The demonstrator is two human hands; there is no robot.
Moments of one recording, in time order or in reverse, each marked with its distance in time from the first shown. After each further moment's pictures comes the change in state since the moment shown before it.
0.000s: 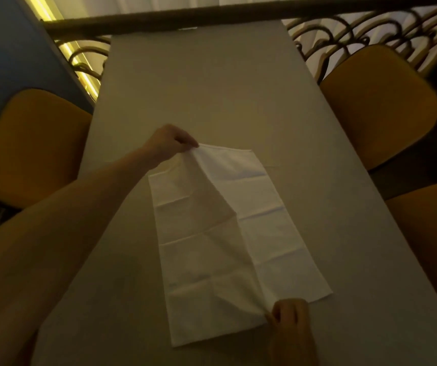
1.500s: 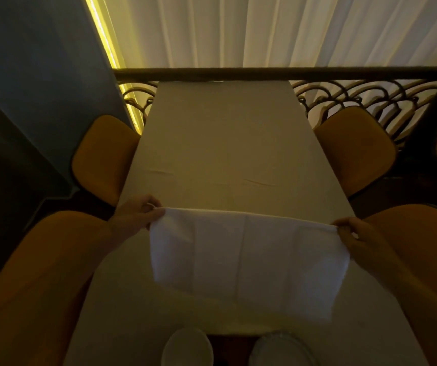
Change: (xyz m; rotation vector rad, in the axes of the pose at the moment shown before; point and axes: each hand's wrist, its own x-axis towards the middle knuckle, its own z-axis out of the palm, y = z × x) left_hand -0.270 0.004 -0.052 -0.330 0.108 -0.206; right_hand 0.145 0.076 -0.142 0.342 -0.430 0.033
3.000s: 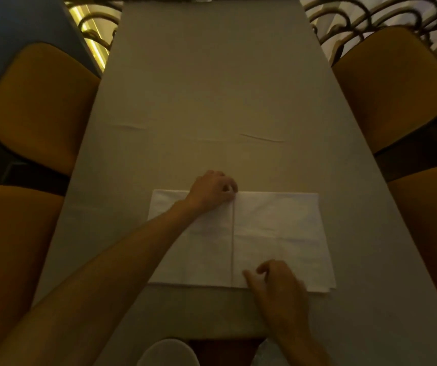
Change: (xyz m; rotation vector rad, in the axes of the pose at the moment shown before) left_hand 0.143 -0.062 0.201 0.676 -0.271 0.269; right_hand -0.067 0.033 0.208 -0.303 -0.101 0.153
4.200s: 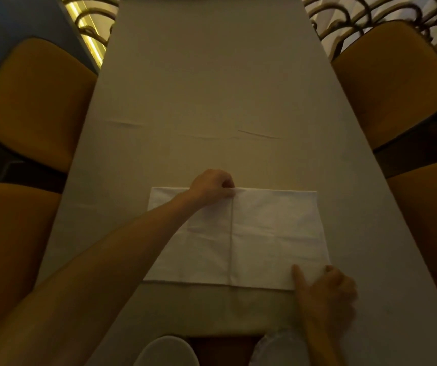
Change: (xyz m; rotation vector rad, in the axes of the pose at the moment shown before) left_hand 0.007 0.004 -0.004 -0.075 -0.073 -0.060; right_hand 0.004 0.036 -0.020 -0.023 0.312 0.539
